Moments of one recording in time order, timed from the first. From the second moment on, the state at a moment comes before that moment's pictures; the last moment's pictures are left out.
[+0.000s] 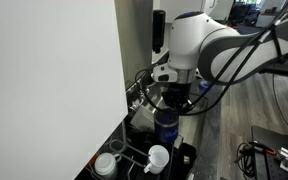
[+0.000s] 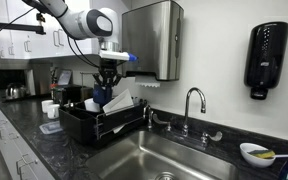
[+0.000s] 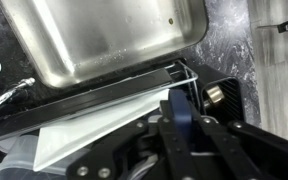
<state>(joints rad) 0.08 0.18 0.12 -1.96 -0.01 2.13 -1.13</state>
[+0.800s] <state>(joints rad) 0.10 0.17 0.14 -1.97 -0.07 2.14 -1.10</state>
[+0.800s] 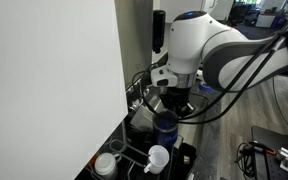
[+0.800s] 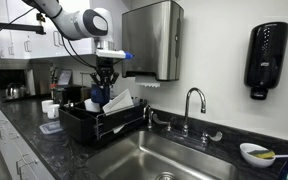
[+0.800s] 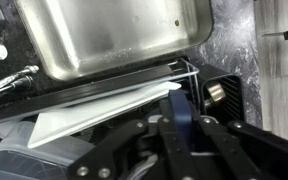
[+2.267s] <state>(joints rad) 0.12 0.20 0.17 -1.97 -0.13 2.18 -1.10</state>
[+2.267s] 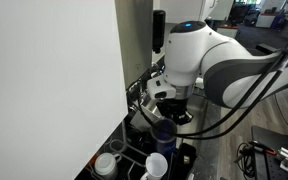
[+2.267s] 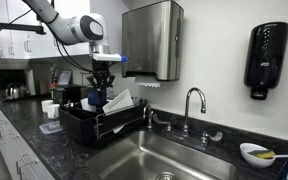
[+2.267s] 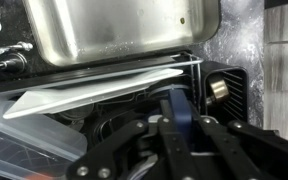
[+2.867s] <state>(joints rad) 0.12 0.20 0.21 -1.97 -0.10 2.21 -1.10</state>
